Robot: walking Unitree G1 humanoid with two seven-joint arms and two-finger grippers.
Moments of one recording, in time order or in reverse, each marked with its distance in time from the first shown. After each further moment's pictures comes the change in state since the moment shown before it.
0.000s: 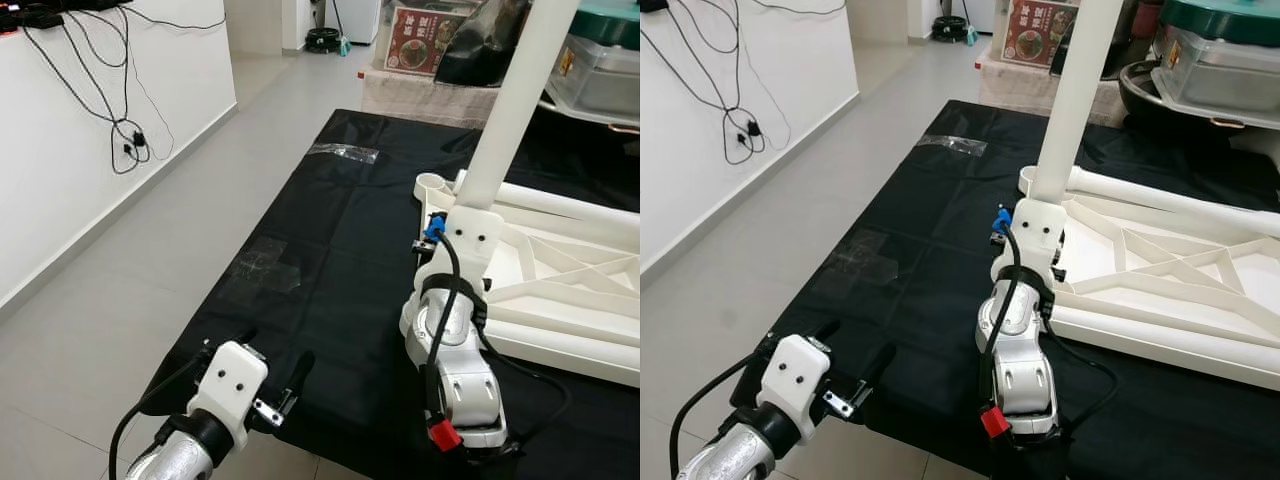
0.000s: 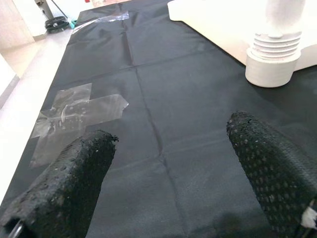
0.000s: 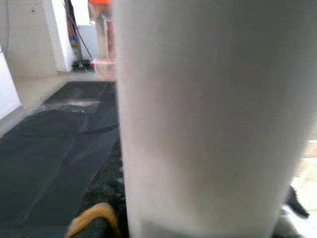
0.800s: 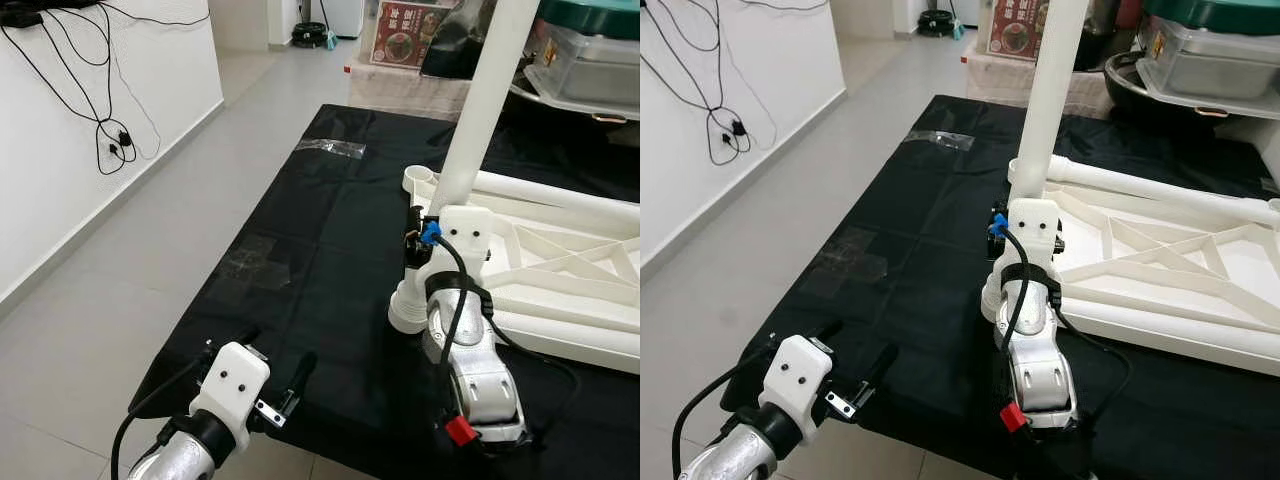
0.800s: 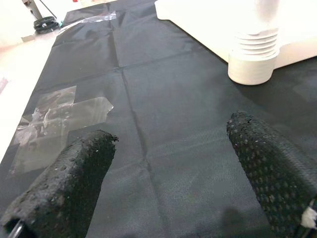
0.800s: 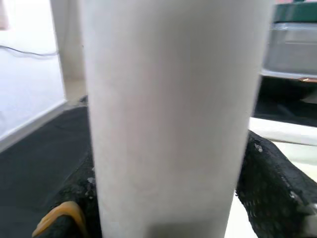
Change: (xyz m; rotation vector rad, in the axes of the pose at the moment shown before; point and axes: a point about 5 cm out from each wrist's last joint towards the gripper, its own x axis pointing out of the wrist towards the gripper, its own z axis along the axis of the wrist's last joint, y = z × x) left arm 0.001 -0.002 0.000 -0.001 -0.001 -0.005; right arm 0.015 -0.010 -0.002 -0.003 -0.091 0.259
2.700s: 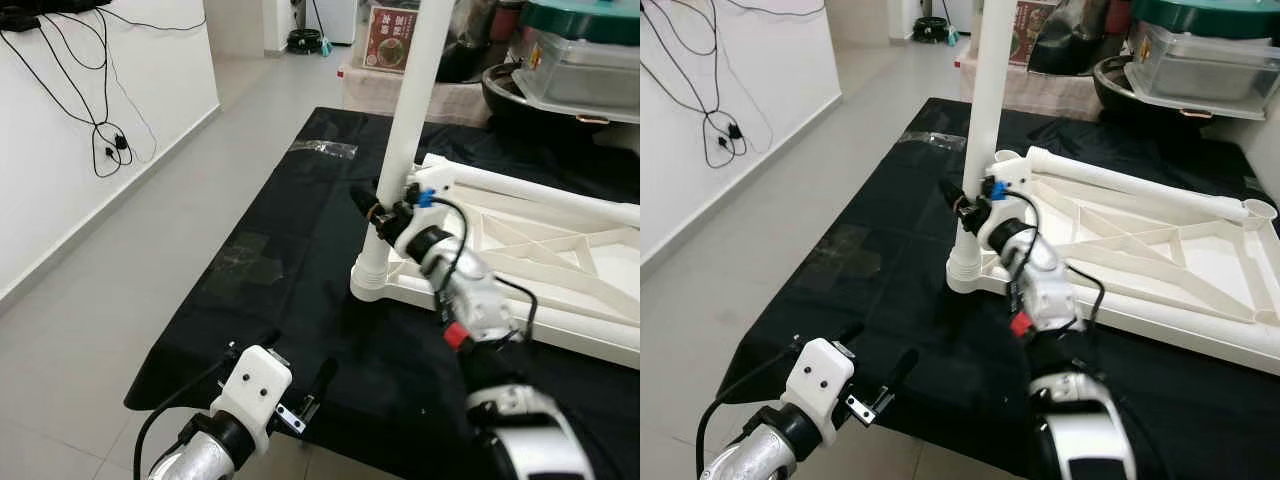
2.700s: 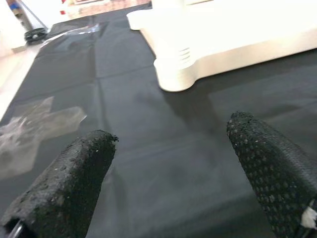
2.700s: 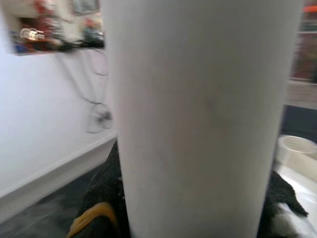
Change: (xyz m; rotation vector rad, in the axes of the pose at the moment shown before) left arm 0.009 -0.018 0.003 -0.017 -0.026 -0.057; right arm 0.062 0.011 -0.006 0.102 0.008 0.422
